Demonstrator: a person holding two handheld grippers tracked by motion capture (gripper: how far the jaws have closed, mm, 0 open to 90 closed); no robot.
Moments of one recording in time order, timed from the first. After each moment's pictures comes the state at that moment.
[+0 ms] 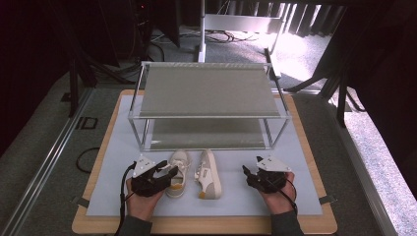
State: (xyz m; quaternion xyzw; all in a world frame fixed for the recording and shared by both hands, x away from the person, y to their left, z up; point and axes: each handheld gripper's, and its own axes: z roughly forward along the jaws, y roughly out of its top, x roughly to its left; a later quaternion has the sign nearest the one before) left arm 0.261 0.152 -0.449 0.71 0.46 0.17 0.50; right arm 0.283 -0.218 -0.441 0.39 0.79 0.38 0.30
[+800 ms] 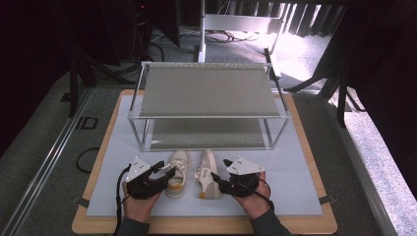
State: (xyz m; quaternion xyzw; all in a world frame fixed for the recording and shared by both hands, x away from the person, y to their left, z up) left arm 0.255 0.160 -0.451 0.70 0.46 0.18 0.52; right arm 0.271 -0.144 -0.425 0.29 0.82 0.44 0.22
